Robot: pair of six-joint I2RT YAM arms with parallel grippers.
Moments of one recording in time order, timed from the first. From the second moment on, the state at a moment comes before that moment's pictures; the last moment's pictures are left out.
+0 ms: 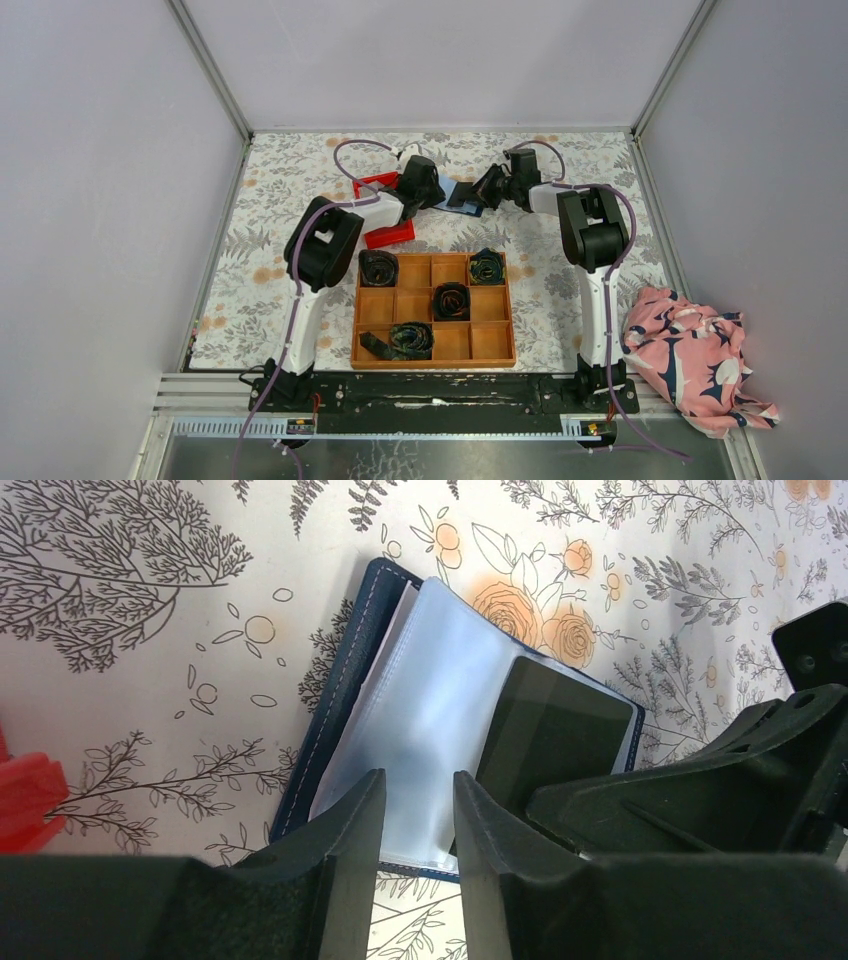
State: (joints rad) left arm -0.49 2.25 1.52 0.11 -0.14 -0.76; right arm 0.23 2.32 1.49 0.15 -0.63 0.96
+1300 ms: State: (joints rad) left arm -0.43 2.26 1.60 0.01 -0.19 -0.75; right arm 0.23 2.35 1.52 0.14 -0.68 0.90
